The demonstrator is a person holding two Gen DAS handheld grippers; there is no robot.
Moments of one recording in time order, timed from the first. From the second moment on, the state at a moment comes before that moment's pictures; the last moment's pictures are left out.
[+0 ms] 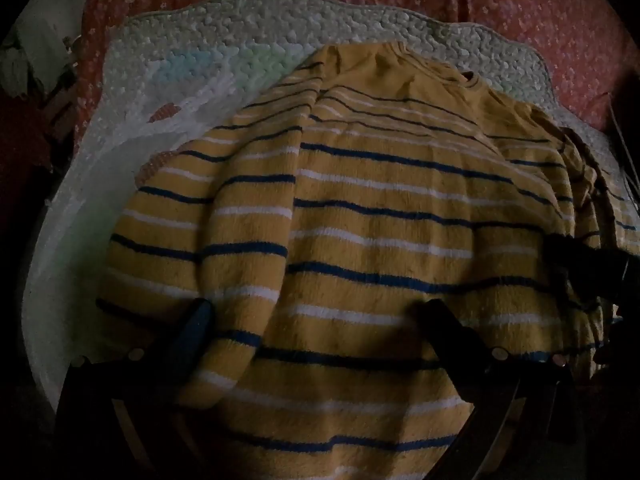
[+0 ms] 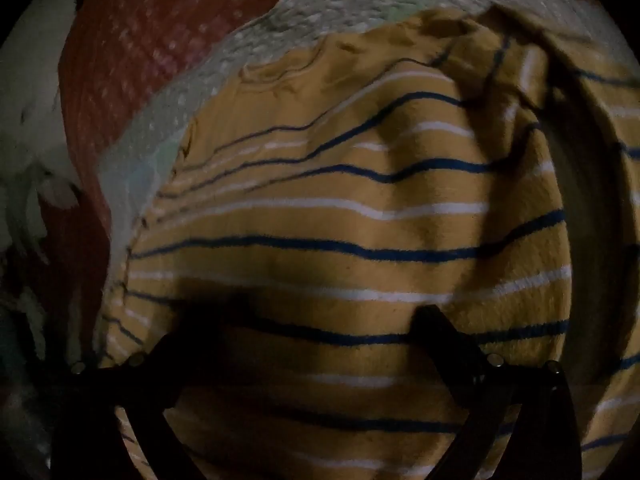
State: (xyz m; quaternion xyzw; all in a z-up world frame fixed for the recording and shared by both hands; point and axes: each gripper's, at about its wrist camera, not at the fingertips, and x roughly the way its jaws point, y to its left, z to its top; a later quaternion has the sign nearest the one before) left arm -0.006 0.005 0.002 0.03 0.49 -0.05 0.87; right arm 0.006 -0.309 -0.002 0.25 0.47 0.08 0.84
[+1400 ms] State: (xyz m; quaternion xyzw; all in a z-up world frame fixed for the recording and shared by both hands) left arm 0.003 0.010 0.001 0.01 0.53 -0.04 0.85; right arm 0.007 -0.275 -0.017 0.20 0.46 0.01 0.86
